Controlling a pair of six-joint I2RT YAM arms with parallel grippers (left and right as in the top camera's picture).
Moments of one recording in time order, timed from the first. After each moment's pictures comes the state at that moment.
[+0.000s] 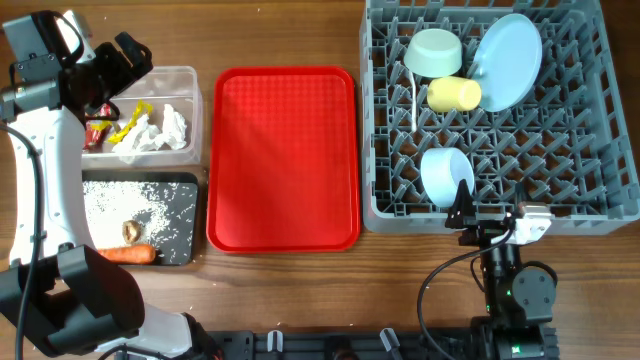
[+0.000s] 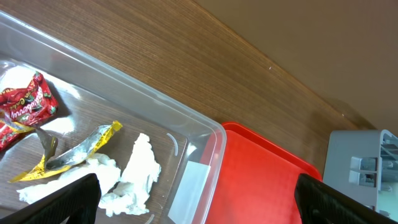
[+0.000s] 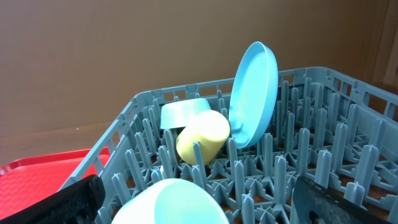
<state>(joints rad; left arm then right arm) 0.31 1.70 1.54 -0.70 0.30 -0.34 0.06 0.02 0.01 0.01 0.07 0.15</state>
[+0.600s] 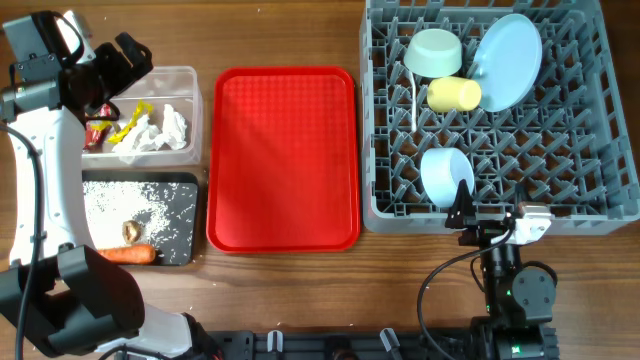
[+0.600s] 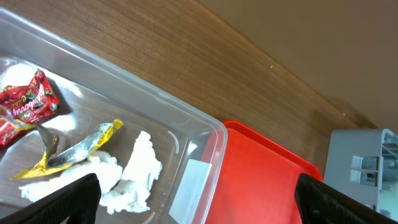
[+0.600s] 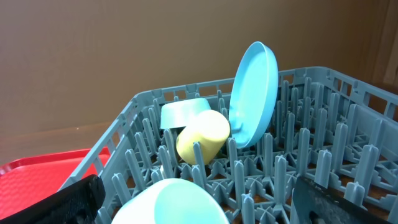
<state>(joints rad) 0.31 1.69 1.54 -0.71 0.29 -0.34 0.06 0.02 0.01 0.01 0.07 0.15</state>
